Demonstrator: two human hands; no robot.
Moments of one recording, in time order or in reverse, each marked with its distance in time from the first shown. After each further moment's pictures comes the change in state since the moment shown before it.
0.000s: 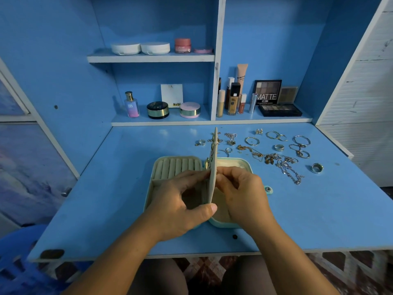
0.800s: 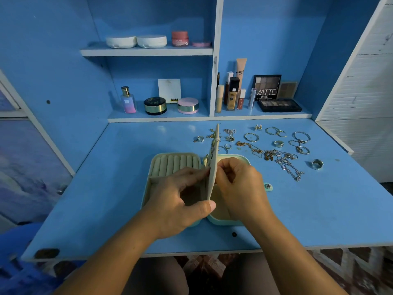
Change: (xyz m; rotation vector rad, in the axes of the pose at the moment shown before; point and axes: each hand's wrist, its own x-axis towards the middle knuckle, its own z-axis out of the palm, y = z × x) left_hand 0.003 -0.002 0.000 -0.016 -0.034 0.009; right_hand 0.005 -0.007 -0.002 -0.235 0.045 -0.126
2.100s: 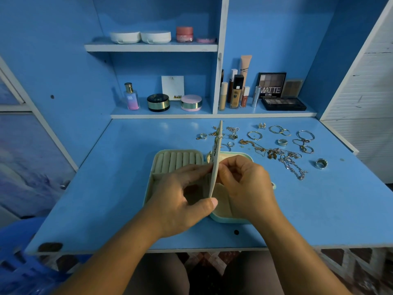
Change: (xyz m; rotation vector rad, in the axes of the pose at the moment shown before) left_hand -0.001 0.000 0.002 -0.008 0.035 0.087; right_hand -0.001 0.001 -0.004 0.147 -0.029 0.014
